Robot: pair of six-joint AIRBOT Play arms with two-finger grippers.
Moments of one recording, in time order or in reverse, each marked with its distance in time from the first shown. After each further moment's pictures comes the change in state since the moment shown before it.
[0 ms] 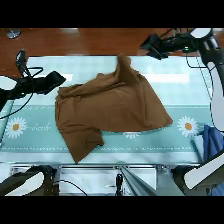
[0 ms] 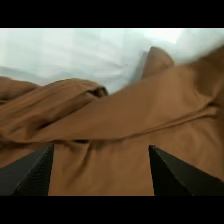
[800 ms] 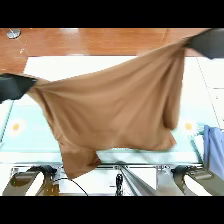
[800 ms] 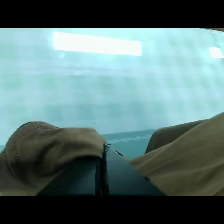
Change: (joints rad) left arm -0.046 0.571 0.092 0.111 -0.360 -0.113; right arm 0.119 0.825 -0.324 -0.255 0.128 -0.092
